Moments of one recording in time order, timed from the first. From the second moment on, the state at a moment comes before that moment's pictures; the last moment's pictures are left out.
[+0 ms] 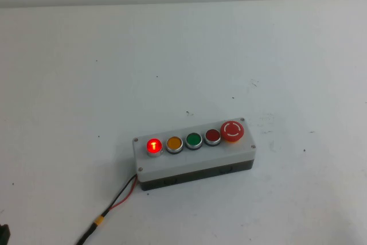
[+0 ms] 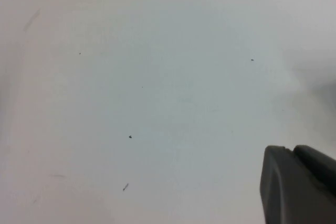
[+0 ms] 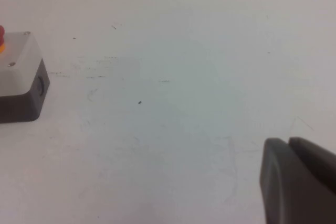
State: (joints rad) right arm 0.14 -0.01 0.02 0.02 0.34 0.04; left arm -0.14 -0.02 0.03 0.07 0.39 0.03
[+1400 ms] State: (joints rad) right arm 0.14 -0.01 0.02 0.08 0.30 0.04; left arm -0.14 -0.02 0.03 0.07 0.39 0.03
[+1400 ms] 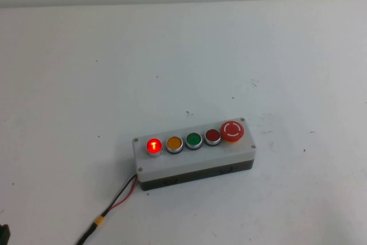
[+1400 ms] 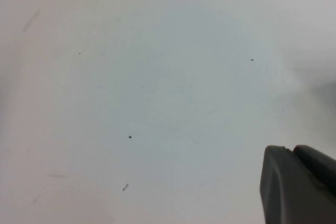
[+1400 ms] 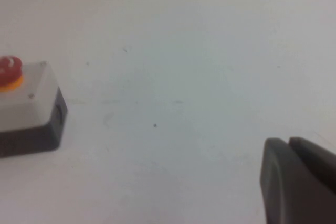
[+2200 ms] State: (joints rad) right arm 0.14 0.17 -0.25 0.64 0.52 0.07; left arm -0.14 -0.02 0.03 0.07 0.39 0.03
